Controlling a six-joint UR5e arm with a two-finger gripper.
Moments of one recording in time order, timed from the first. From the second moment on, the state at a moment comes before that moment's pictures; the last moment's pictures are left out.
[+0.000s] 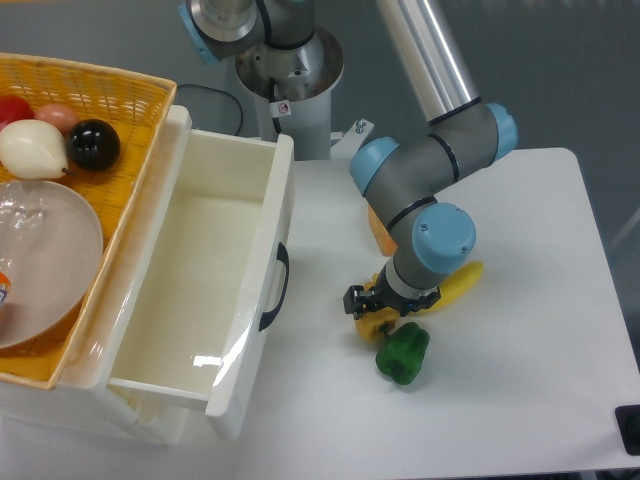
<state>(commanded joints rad) 2.58 -2.10 -1.59 -1.15 1.42 0.42</state>
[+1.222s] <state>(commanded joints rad) 2.57 -1.95 -1.52 -1.17 1.54 1.04</state>
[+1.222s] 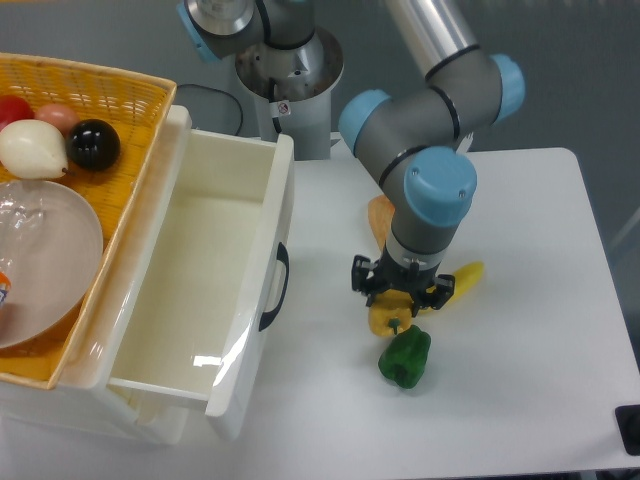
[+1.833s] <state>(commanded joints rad) 2.48 -1.91 -1.49 -1.18 1.52 1.21</state>
